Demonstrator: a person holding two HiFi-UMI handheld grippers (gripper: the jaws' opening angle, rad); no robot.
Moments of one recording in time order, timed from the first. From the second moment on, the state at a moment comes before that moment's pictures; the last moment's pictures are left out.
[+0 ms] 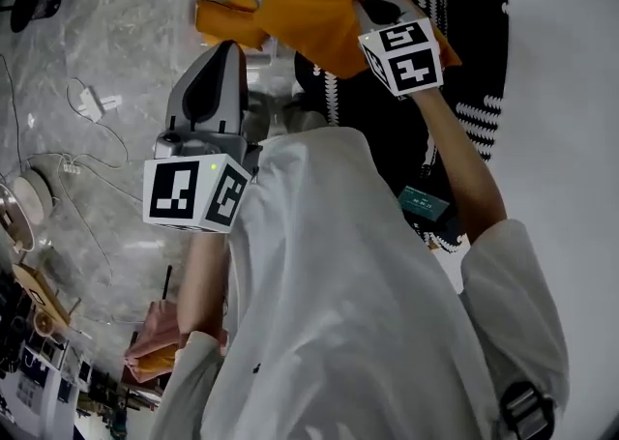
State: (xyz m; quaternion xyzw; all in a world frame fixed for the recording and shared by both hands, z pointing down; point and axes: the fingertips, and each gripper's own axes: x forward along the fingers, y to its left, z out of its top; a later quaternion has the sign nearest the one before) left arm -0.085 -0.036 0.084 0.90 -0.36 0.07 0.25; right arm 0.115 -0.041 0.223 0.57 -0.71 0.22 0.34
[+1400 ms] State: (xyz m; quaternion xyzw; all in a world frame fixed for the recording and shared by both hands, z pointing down) left arm -0.269 -0.157 0.184 0.85 -0.41 0.12 0.31; right arm -0.122 -0.233 0.415 0.48 -0.74 0.28 0.37
